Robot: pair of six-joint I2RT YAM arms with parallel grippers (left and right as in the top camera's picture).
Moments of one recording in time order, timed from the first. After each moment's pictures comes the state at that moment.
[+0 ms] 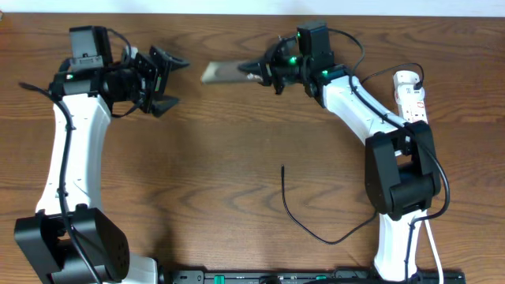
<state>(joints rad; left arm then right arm) 0.12 1.66 1.46 -0.78 0.76 -0.95 0.36 2.14 1.60 0.04 -0.89 1.52</state>
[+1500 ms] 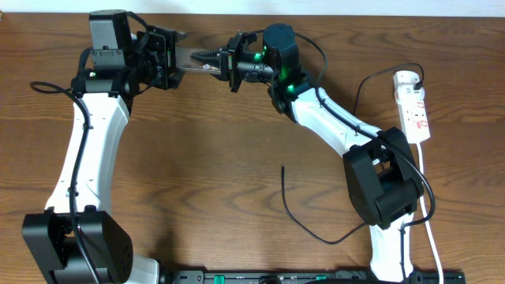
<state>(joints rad) 0.02 1.66 1.46 -0.51 0.50 -1.46 0.54 2.14 1.60 0.47 -0.84 1.98</state>
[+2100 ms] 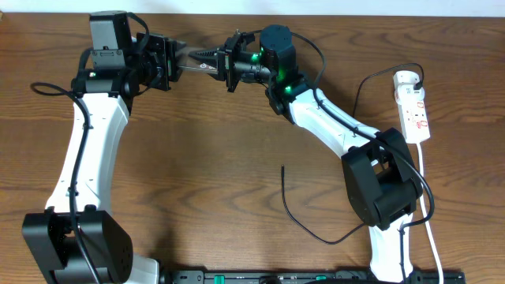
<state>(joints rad) 0.03 1.66 1.46 -0.52 0.50 -1.48 0.55 2.14 1.60 0.47 -0.81 1.98</state>
